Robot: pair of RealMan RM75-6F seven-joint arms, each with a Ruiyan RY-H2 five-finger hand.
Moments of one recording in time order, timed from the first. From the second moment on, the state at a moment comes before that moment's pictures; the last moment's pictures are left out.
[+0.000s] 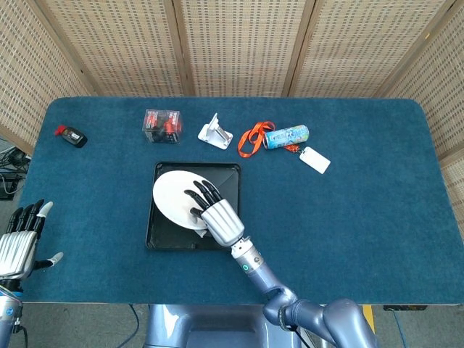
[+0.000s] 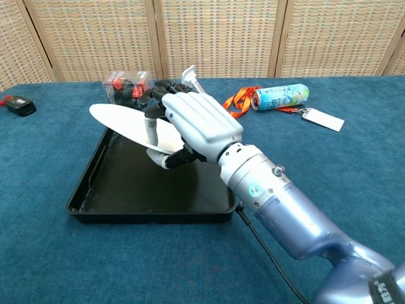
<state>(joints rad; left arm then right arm) -0.12 -1.25 -0.05 -1.51 1.40 1.39 0.11 0.90 -2.27 0.20 -0.67 -1.57 1.37 0.12</state>
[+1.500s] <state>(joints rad) -0.12 -1.25 -0.04 -1.50 1.40 1.38 0.11 0.93 -2.27 0.25 -0.77 -1.36 1.13 -0.07</state>
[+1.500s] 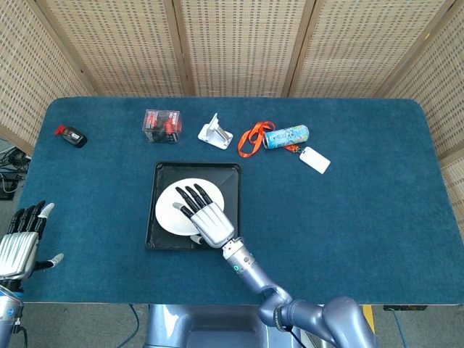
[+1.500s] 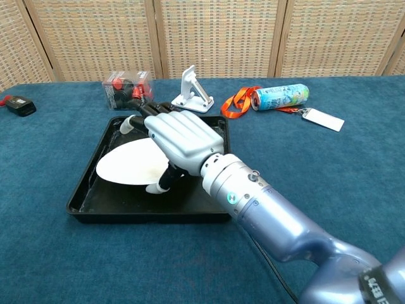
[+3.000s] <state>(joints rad) -0.10 -1.25 -0.03 -1.54 1.45 1.46 0.19 0.44 -1.60 0.05 -1.39 -1.49 1.52 -0.20</state>
